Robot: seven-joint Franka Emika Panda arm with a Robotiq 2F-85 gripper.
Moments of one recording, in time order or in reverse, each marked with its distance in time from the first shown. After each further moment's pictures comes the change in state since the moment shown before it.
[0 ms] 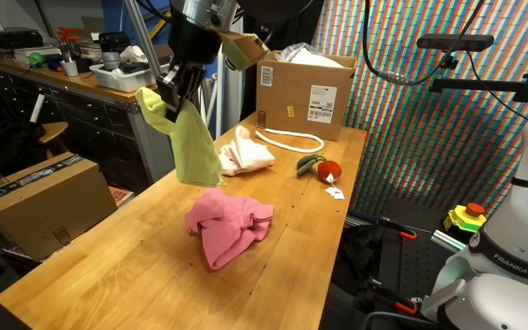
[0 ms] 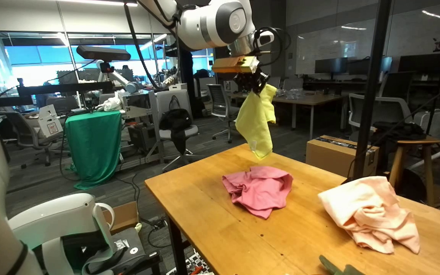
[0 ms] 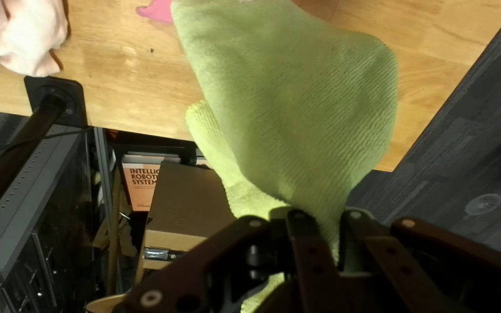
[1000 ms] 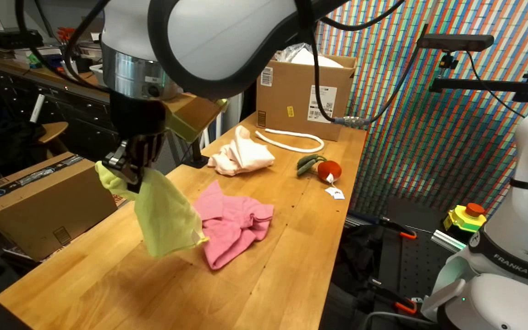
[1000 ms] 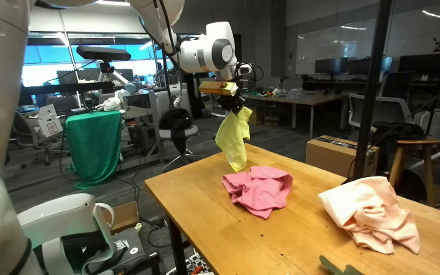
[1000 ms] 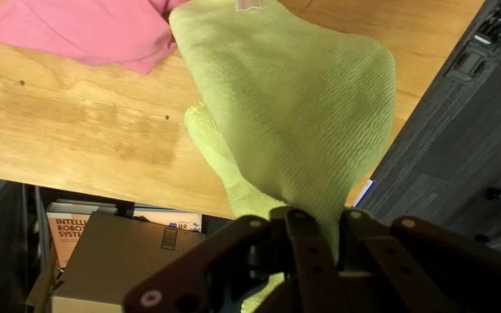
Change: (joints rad) arm 0.141 0.257 0.032 0.195 -0.073 -0.083 0.133
